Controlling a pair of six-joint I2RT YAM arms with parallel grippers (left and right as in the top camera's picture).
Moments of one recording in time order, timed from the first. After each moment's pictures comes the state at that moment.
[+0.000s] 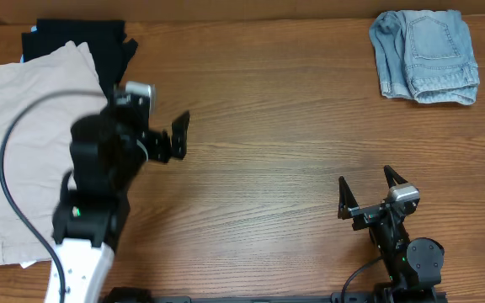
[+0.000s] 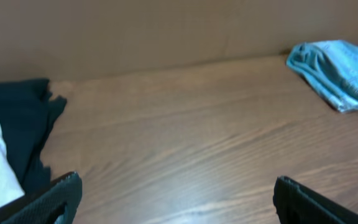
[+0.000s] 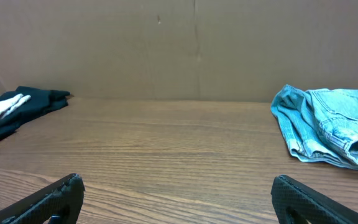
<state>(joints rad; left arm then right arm) -0.09 0.97 0.81 -0.24 0.22 -0.02 0.08 0.03 0.02 -0.02 -0.18 0.07</state>
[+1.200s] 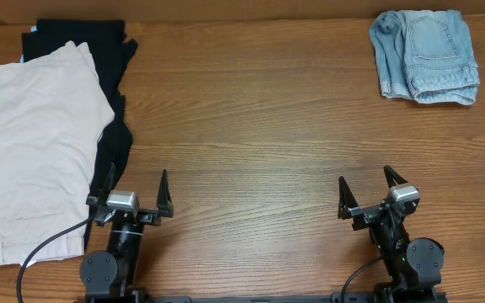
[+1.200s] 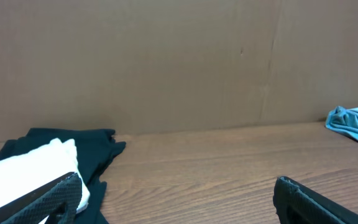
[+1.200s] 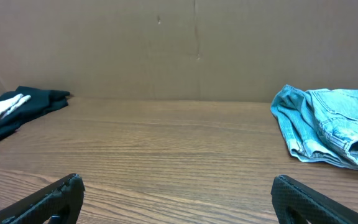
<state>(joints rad) 0.03 0.11 0.02 0.20 0.16 -0.02 0.08 0.03 0.02 -0.02 -0.18 0.07</state>
